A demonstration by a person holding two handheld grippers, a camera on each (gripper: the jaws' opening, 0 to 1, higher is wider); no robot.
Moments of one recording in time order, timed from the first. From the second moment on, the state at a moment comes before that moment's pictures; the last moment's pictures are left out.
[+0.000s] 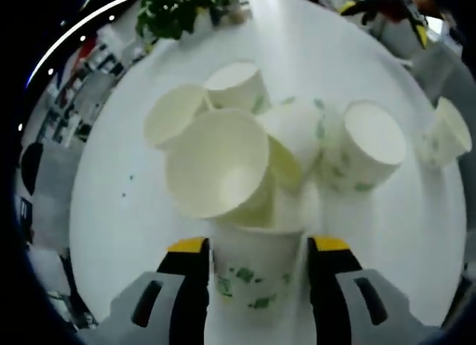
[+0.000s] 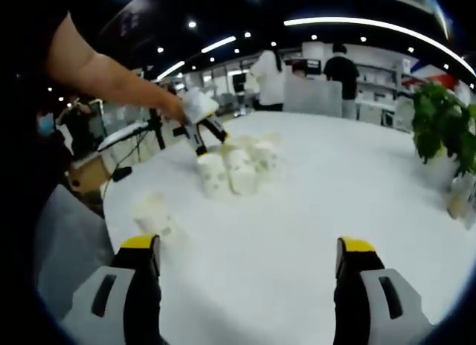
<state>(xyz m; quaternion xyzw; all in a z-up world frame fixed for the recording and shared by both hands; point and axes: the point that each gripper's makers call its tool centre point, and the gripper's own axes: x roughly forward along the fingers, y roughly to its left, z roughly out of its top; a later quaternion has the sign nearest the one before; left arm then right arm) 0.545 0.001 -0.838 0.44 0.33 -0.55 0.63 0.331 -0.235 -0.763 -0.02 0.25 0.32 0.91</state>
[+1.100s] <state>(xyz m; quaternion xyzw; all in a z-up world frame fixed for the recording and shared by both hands) 0.568 0.041 -0.794 0.20 0.32 -0.41 0.83 0.330 -0.230 -0.754 -0.03 0.24 0.32 0.91</state>
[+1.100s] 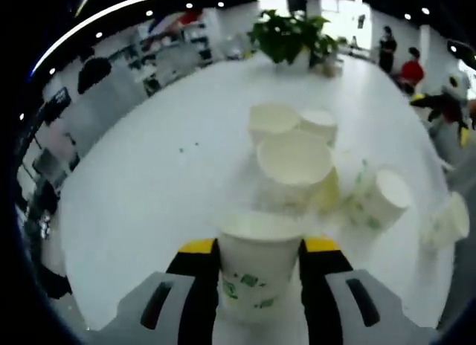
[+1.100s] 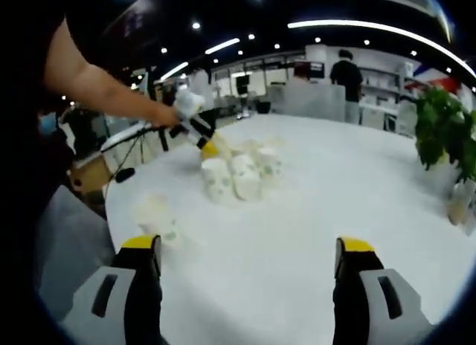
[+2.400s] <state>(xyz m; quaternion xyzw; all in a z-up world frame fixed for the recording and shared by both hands) 0.594 0.033 -0.644 -0.05 0.07 -0.32 0.95 0.337 -0.222 -0.739 -0.04 0.22 0.33 0.91</state>
